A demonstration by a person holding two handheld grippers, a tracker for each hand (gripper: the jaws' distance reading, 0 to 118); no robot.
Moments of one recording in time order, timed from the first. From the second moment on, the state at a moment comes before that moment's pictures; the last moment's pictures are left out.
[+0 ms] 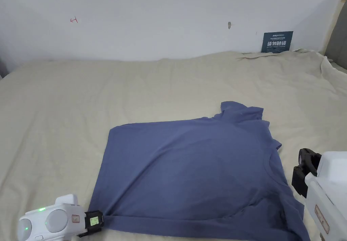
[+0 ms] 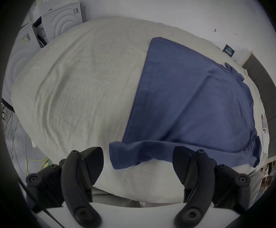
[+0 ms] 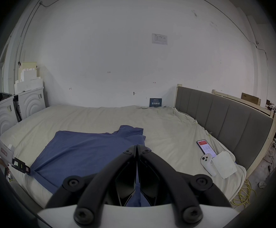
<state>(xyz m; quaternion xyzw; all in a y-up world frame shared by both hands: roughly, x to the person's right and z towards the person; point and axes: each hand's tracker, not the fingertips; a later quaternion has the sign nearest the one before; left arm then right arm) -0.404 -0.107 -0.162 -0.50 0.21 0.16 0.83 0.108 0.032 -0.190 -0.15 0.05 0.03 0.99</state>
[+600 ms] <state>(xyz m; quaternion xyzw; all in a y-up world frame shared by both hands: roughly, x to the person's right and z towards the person) -0.402 -0.097 -0.152 -0.48 0.18 0.14 0.85 0.146 -0.020 -0.204 -0.30 0.04 -0.02 0.95</state>
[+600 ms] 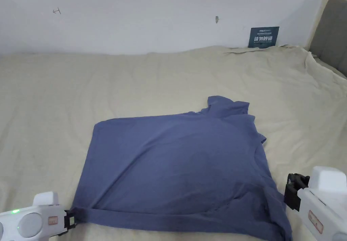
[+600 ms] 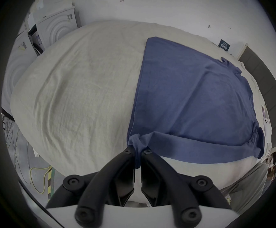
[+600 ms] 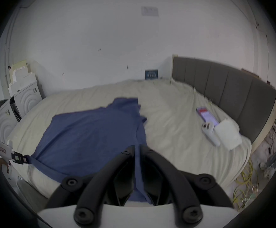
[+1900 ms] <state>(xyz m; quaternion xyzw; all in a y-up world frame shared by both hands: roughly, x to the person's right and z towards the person) -0.439 -0.062 -0.191 -0.43 0.16 0.19 0.87 0.136 -0.019 -0.267 -0.37 0.09 -0.04 0.92</state>
